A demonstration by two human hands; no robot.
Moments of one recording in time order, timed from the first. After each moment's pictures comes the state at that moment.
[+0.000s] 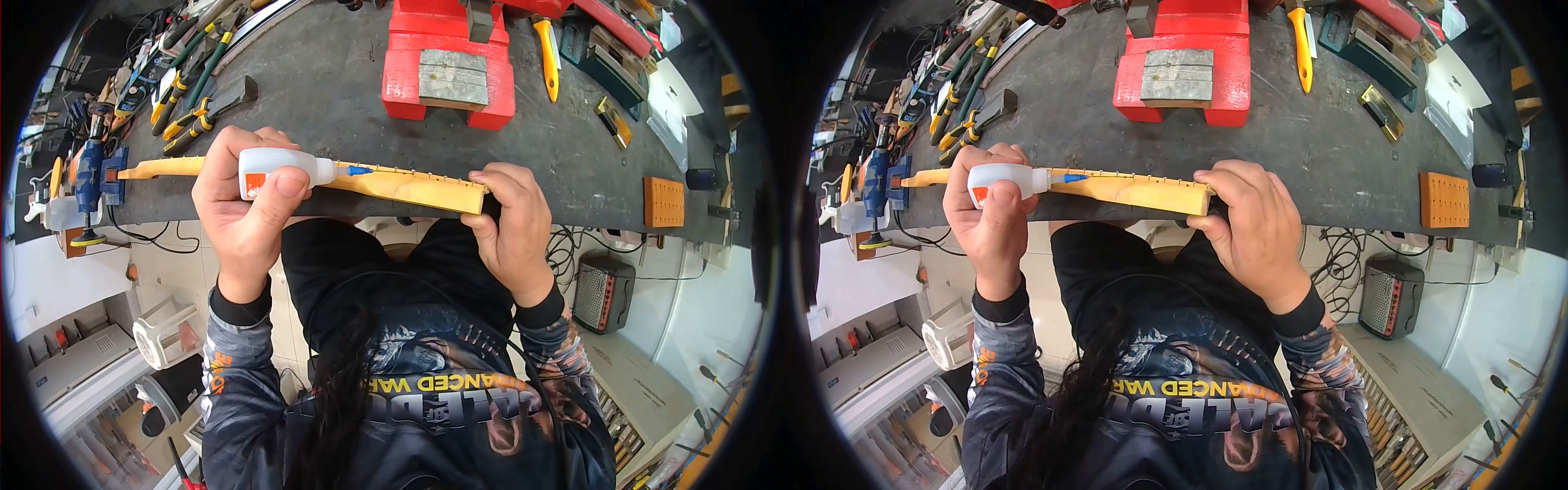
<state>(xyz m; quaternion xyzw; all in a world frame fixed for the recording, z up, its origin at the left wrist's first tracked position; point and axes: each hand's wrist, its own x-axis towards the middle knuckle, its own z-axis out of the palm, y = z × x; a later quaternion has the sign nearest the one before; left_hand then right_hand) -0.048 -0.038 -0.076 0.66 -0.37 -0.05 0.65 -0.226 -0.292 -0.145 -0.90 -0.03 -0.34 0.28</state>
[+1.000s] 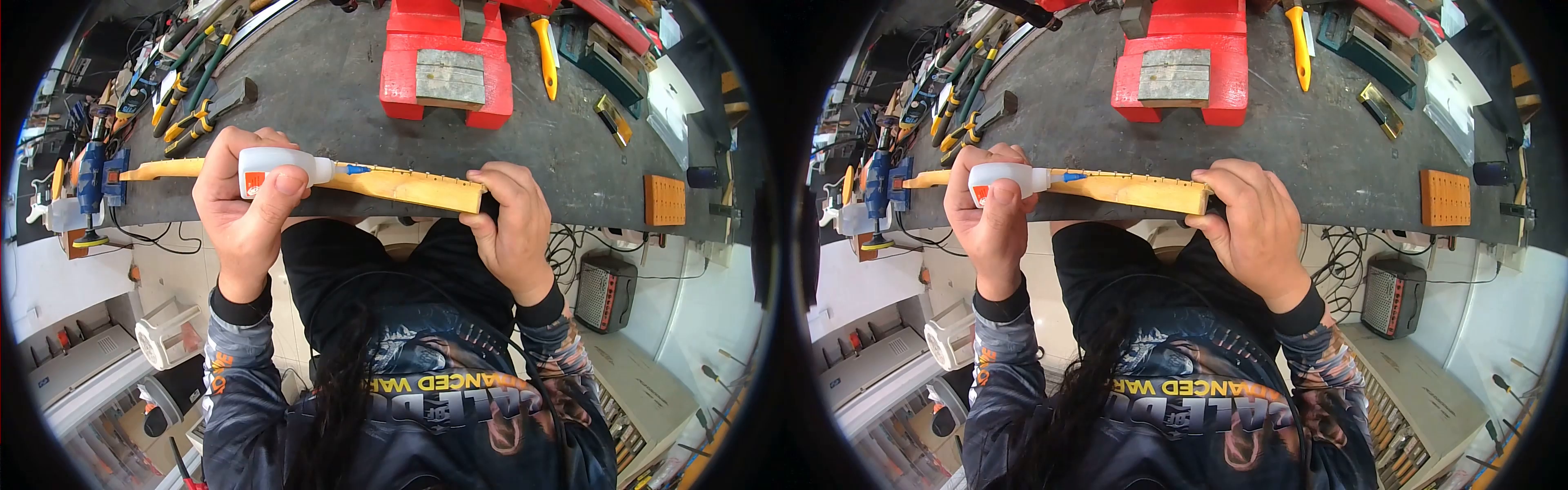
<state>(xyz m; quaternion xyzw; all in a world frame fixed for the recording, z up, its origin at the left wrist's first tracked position) -0.051 -0.040 -0.073 0.66 -0.35 -0.07 0.66 -0.226 -0.292 -0.145 -0.90 -0.02 -0.34 0.29</state>
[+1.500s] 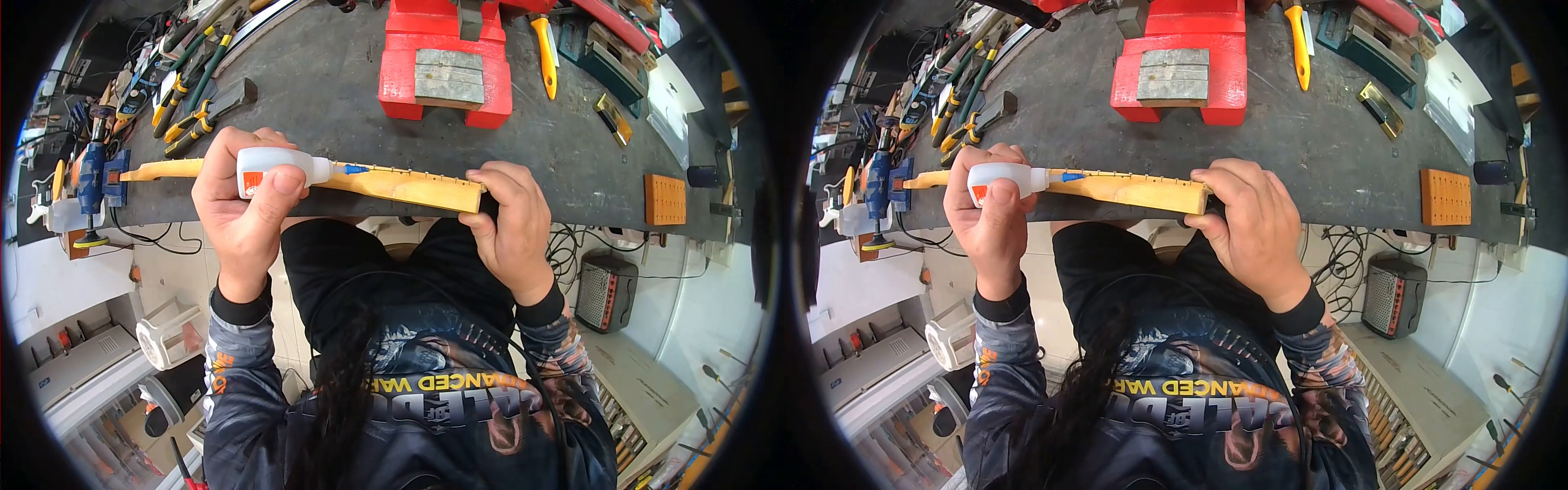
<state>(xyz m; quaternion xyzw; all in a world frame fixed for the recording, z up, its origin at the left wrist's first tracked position) -0.050 -0.040 -0.072 0.66 -0.35 -0.07 0.66 -0.225 -0.292 -0.146 -0.90 -0.03 -0.34 0.28</state>
